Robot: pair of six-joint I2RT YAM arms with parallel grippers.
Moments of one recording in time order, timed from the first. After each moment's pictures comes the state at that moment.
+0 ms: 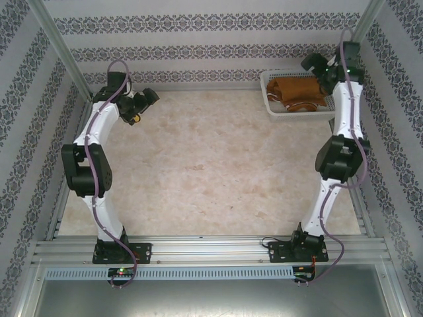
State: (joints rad) left arm 0.05 1.91 1.73 -0.70 0.35 -0.66; right arm -0.25 2.13 2.30 -0.79 -0.28 0.55
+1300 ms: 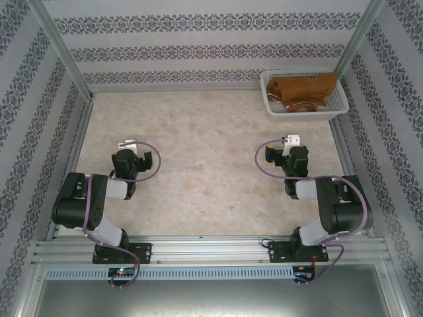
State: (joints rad) left arm -0.03 1.57 0.39 0.69 -0.20 -0.04; right arm 0.04 1.52 0.37 0.77 0.04 0.01
